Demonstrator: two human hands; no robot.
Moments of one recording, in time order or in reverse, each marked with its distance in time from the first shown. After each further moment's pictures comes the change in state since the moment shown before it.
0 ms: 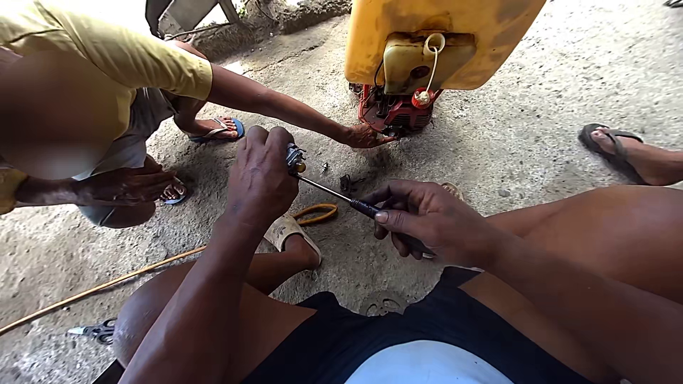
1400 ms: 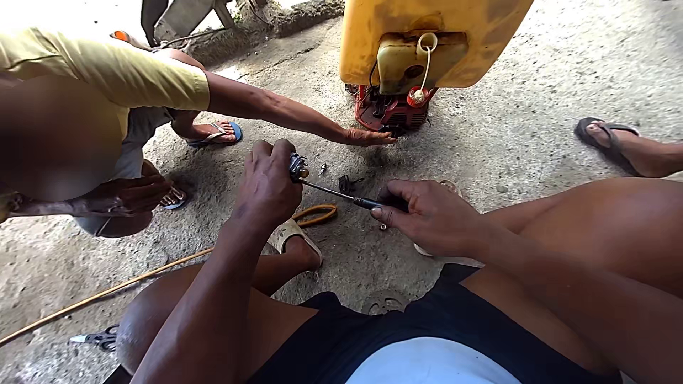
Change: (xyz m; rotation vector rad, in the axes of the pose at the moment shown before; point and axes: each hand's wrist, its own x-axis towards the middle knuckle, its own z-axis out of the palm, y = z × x) left_hand -0.003 0.002 0.012 -0.038 -0.136 -0.084; right_hand 0.007 0.009 -0.009 -0.763 0.164 0.026
